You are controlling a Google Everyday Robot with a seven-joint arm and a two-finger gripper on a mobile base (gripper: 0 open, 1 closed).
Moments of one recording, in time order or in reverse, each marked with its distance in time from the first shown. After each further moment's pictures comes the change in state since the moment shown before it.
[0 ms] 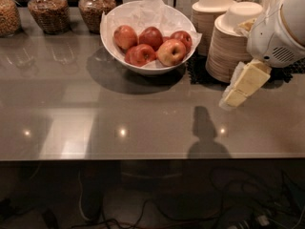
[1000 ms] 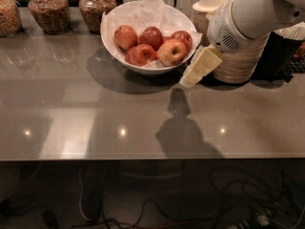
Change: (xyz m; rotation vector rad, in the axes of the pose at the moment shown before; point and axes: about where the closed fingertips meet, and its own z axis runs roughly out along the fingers) arm -0.061 -0.046 0.055 0.100 -0.103 0.049
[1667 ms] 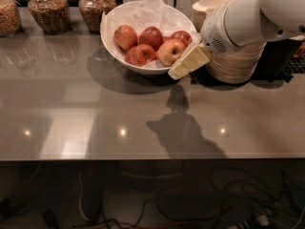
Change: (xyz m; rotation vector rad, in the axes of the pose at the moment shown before) arm -0.015 -0.018 0.018 0.123 -0.122 0.097
